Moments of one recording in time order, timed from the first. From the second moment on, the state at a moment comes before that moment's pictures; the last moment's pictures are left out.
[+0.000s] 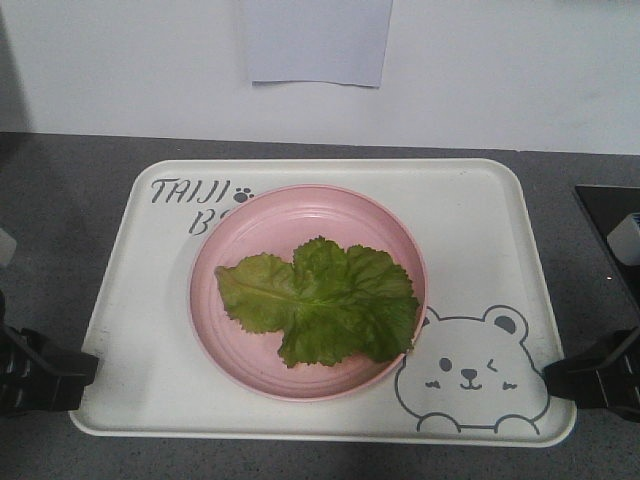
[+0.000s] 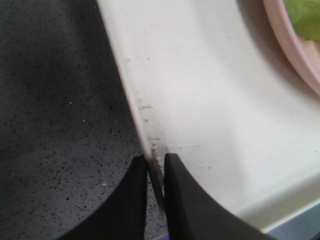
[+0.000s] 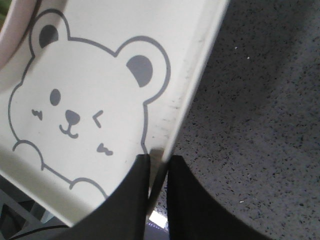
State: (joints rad) left arm -0.21 0.96 -0.77 -0.43 0.89 0.23; right arm 0.00 0.97 -0.83 0.51 1.13 -0.41
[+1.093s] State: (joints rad) left arm -0.22 1.42 -0.77 -0.51 0.59 0.29; right arm 0.00 1.39 -0.83 0.47 0.91 -0.30
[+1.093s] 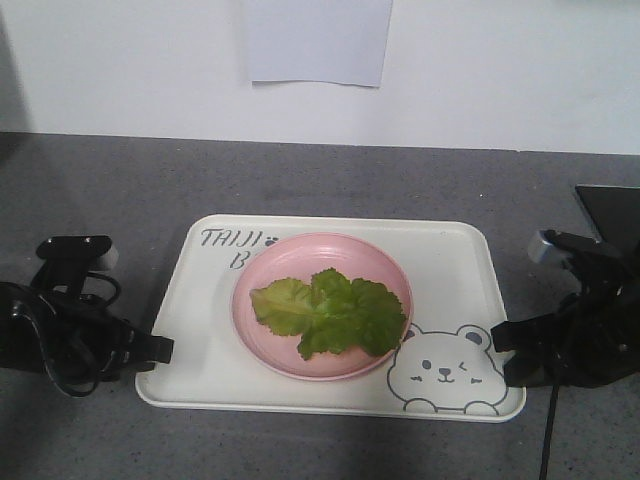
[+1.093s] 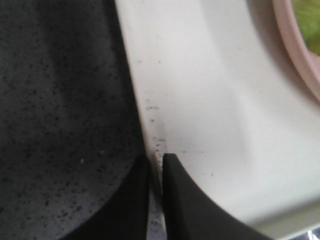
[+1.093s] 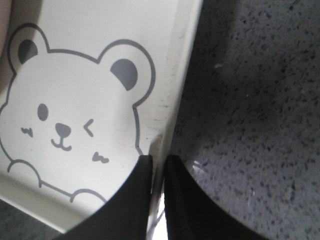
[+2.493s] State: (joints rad) left arm -0.22 1.11 -0.78 -0.23 0.76 0.26; right arm 0.01 1.09 -0.84 0.27 1.05 -0.30
